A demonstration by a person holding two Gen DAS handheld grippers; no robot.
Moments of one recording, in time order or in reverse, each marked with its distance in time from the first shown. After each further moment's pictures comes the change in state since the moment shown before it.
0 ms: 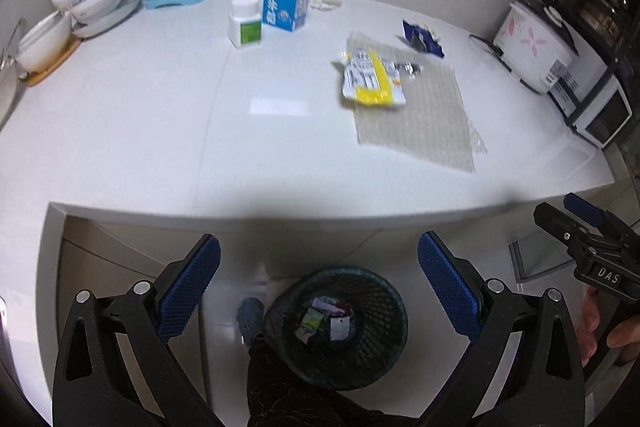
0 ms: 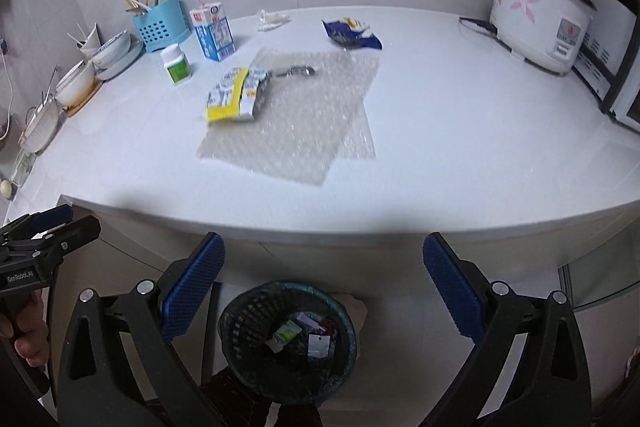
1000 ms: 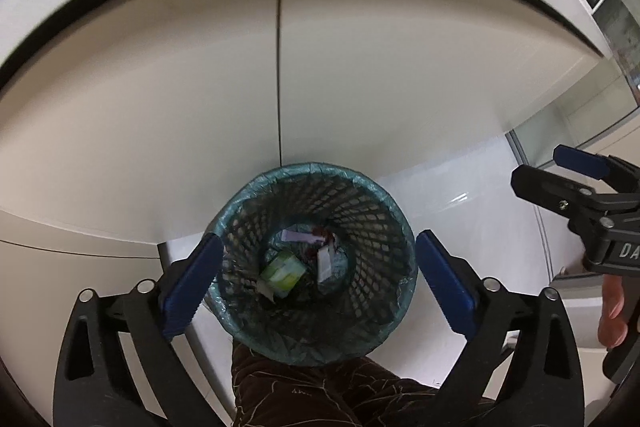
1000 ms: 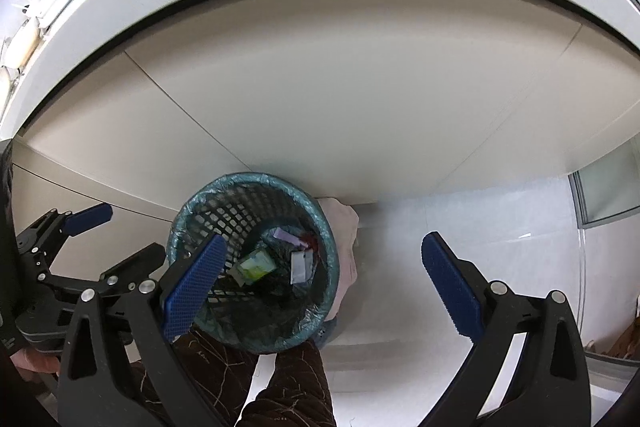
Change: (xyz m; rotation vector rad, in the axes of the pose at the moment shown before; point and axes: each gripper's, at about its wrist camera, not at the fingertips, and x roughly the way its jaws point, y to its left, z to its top) left arm 0.165 -0.074 -0.136 0.242 0.262 -0.083; right arm 0.114 -0.054 -0.154 0.120 0.277 -0.033
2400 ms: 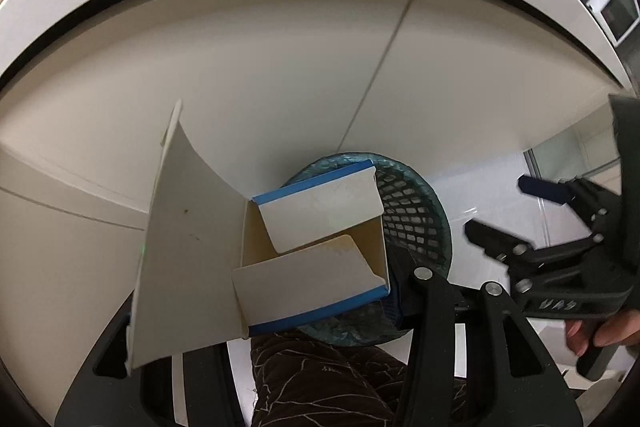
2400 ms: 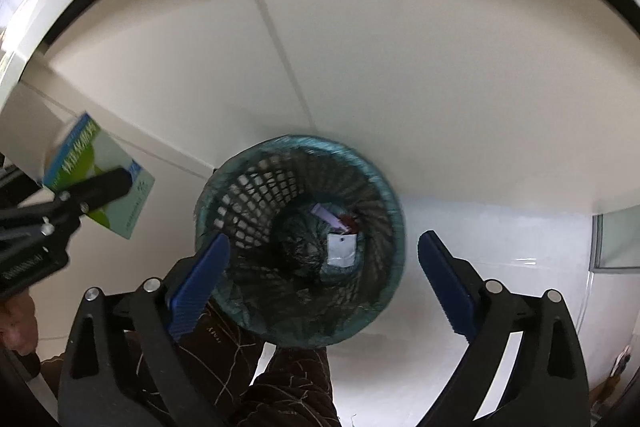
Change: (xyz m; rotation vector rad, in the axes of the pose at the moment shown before) left arm -0.010 0.050 -0.008 -0.084 0.020 0.043; right arm 0.046 0.078 -0.010 -0.190 0.085 0.074
